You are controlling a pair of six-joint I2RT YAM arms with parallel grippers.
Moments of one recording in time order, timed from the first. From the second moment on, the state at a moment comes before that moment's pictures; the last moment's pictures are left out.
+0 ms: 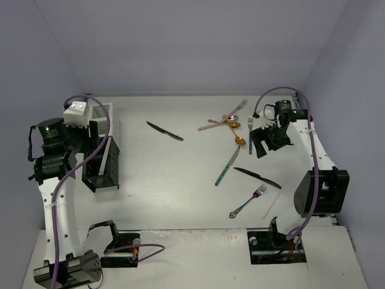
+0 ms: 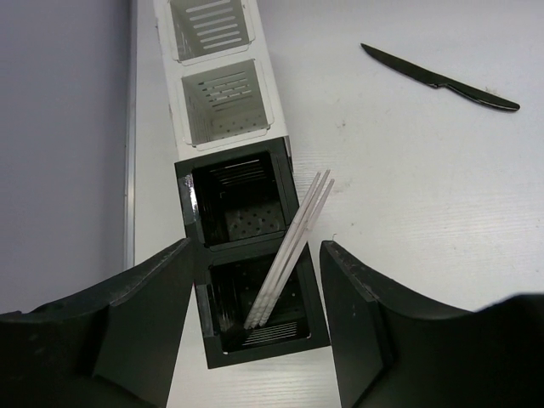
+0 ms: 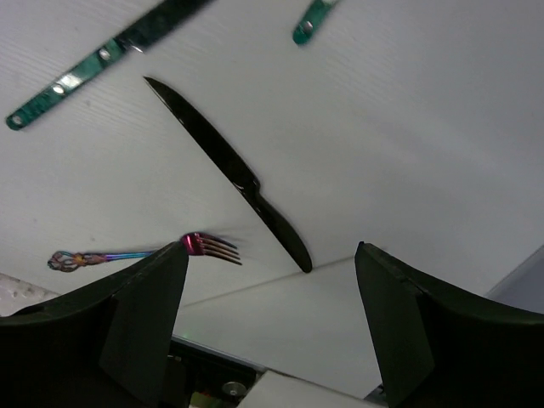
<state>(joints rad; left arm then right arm) 0.27 0.96 1.21 -0.77 0.25 0.23 0.03 1.58 1.38 -1.08 -0.19 -0.43</state>
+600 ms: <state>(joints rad) 0.16 0.89 1.15 -0.75 0.17 0.28 -0.31 1.50 1.05 -1.17 -0.06 -0.55</state>
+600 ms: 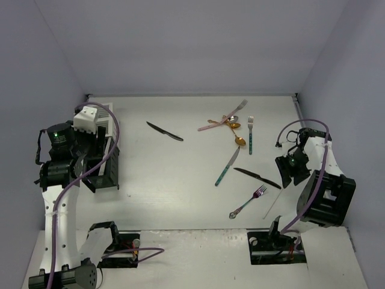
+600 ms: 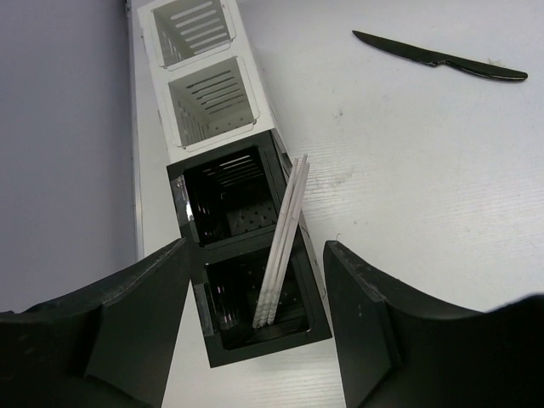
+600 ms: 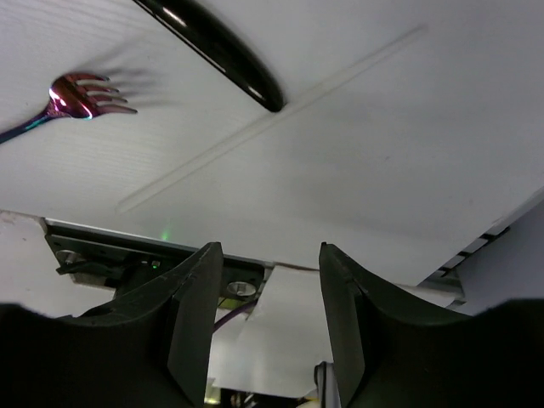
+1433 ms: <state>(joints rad) 0.16 0.86 0.93 -0.55 0.19 0.30 -0.61 1.85 1.28 -1.17 -0.13 -0.45</state>
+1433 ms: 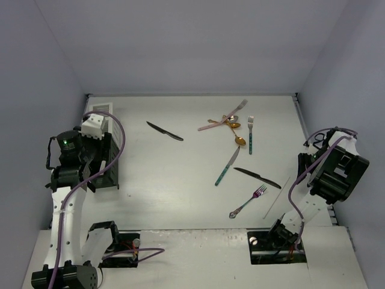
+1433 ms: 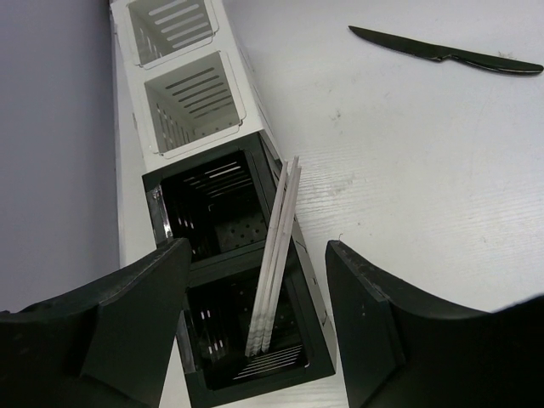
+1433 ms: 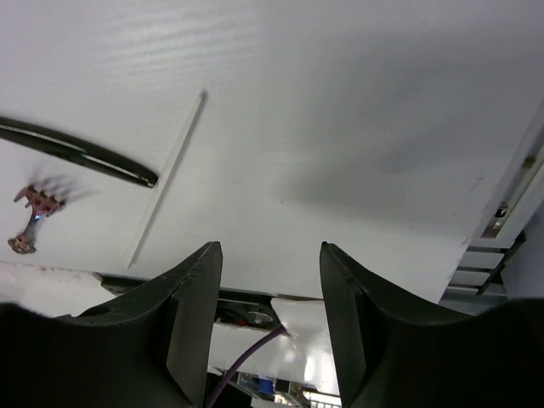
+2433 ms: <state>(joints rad) 0.16 0.91 0.87 -0.43 0.18 0.29 -0.42 2.05 1.35 -1.18 -0.12 -0.36</state>
